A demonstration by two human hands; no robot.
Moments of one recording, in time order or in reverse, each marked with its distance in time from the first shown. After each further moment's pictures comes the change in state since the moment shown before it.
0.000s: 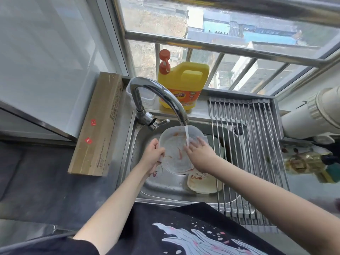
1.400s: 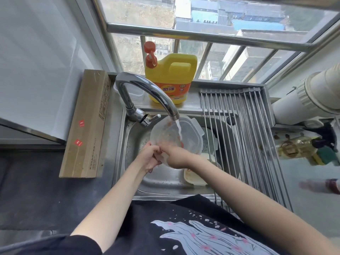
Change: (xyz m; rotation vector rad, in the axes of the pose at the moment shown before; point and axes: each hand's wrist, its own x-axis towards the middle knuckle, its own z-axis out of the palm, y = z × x) left_hand 0.012 -0.011 0.002 -0.279 -0.045 -0.302; right_hand 0.000 -0.040 -0.028 0.892 0.043 -0.005
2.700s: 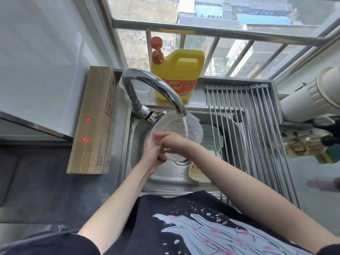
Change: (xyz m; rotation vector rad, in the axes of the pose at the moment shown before) left_hand -0.036 0.001 0.005 0.188 0.057 0.154; right_hand 0.035 -0.022 -0.006 0.802 0.036 0.170
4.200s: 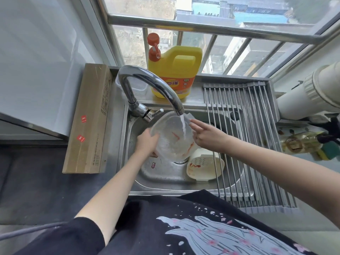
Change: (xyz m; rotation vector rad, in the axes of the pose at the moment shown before) left_hand 0.016 0.029 -0.004 0.673 0.171 0.141; right_hand -0.022 0.060 -0.110 -2.461 0.216 -0.520
